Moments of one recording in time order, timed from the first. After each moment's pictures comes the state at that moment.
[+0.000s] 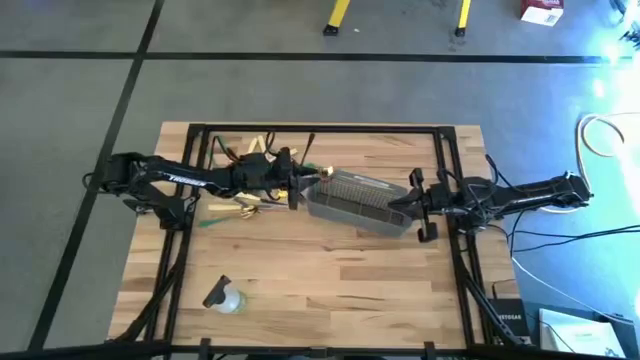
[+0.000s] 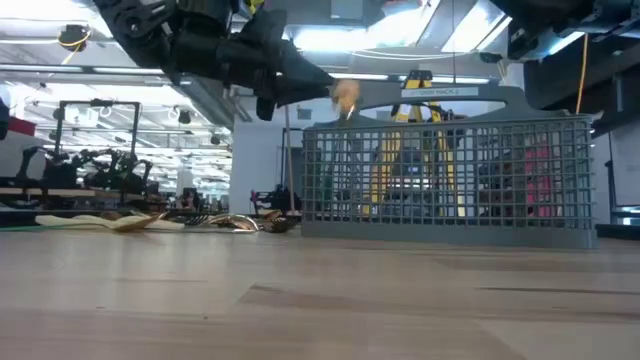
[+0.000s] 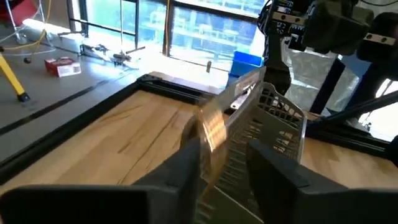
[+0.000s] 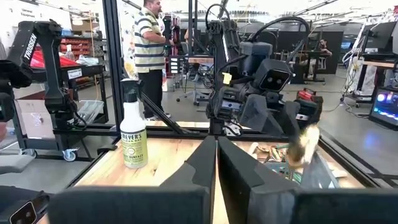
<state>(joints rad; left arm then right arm) 0.20 1.47 0.68 0.69 -0.01 -0.19 0.14 0.50 0.30 0.27 0.04 0.01</state>
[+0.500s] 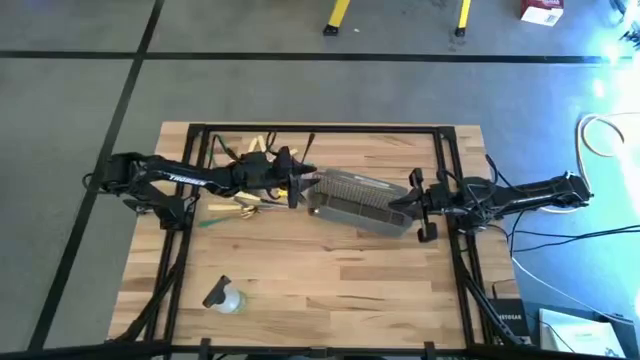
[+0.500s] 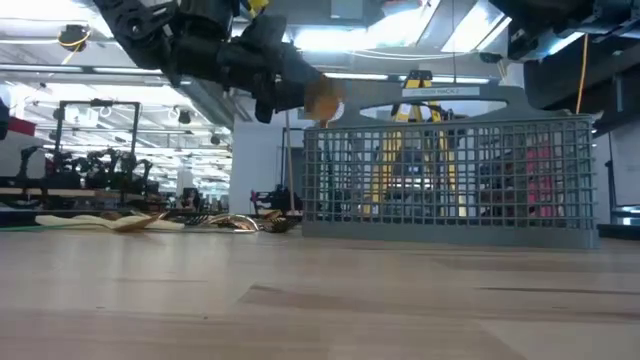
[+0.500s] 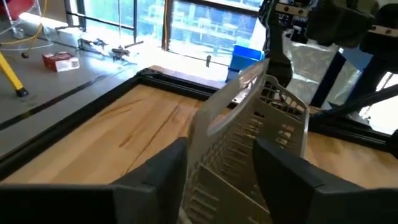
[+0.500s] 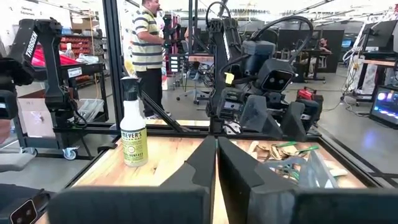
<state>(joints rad) 0.22 1.47 0.68 0.67 0.00 -0.17 0.14 0.50 0.30 0.26 0.04 0.01</state>
